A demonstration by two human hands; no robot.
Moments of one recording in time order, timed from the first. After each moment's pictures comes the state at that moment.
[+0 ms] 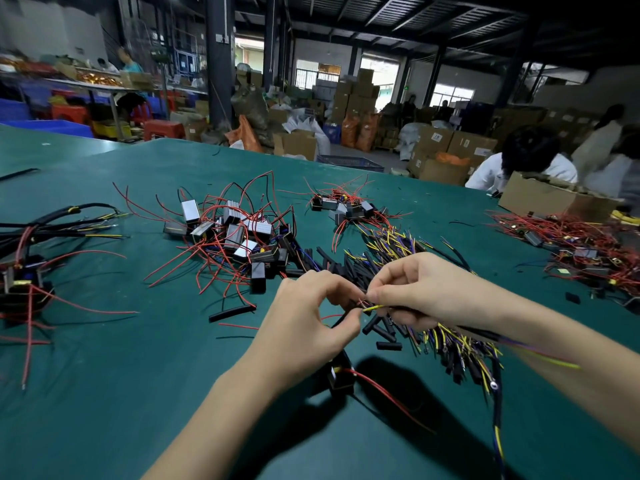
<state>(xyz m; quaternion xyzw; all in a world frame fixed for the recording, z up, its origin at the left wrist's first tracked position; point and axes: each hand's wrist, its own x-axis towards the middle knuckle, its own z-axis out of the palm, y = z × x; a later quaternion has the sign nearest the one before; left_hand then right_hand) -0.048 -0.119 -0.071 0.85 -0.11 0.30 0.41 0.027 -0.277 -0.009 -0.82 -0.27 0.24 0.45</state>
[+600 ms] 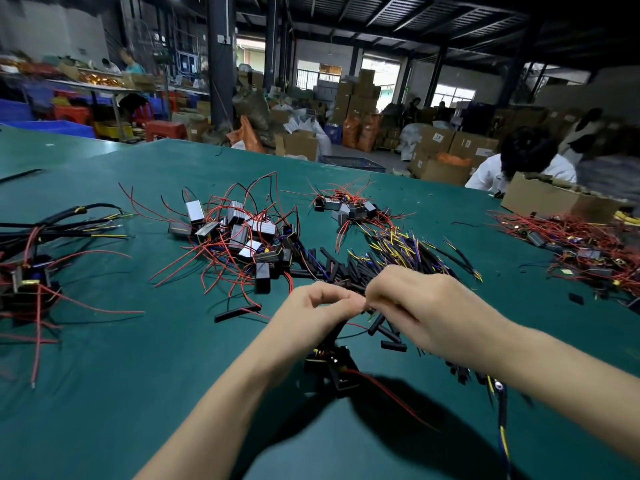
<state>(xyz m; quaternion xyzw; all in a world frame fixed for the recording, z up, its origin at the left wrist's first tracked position) -0.046 -0.114 -0.067 0.73 0.00 0.06 0.69 0.013 -0.285 -0.022 -0.79 -0.58 -0.18 0.08</state>
